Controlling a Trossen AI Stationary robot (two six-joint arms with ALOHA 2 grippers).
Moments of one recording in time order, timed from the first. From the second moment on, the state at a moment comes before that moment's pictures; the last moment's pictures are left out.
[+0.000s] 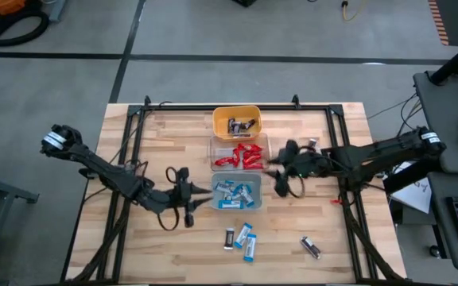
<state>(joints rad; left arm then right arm) -0.52 1.27 0.65 0.30 -0.67 -0.22 0.18 1.15 0.88 -0.31 0.32 0.39</state>
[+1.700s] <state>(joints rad) -0.74 2.03 1.03 0.30 -0.70 -0.25 0.78 1.61 0.89 -0.15 0.32 0.83</state>
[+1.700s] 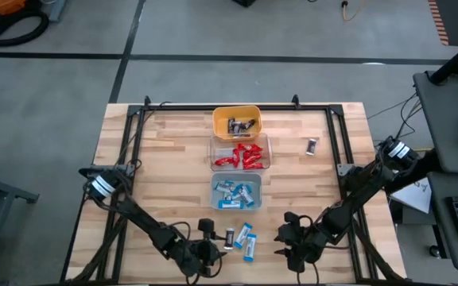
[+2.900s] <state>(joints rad) -0.71 2.13 1.00 0.42 -0.67 -0.33 0.78 1.61 0.89 -0.13 0.35 0.83</state>
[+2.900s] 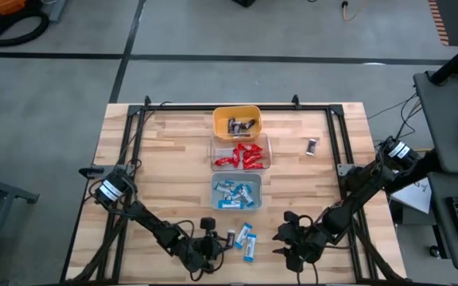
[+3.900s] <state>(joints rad) -0.70 2.06 0.99 0.40 -0.76 -0.32 0.78 1.61 0.89 -0.12 0.37 0.83</state>
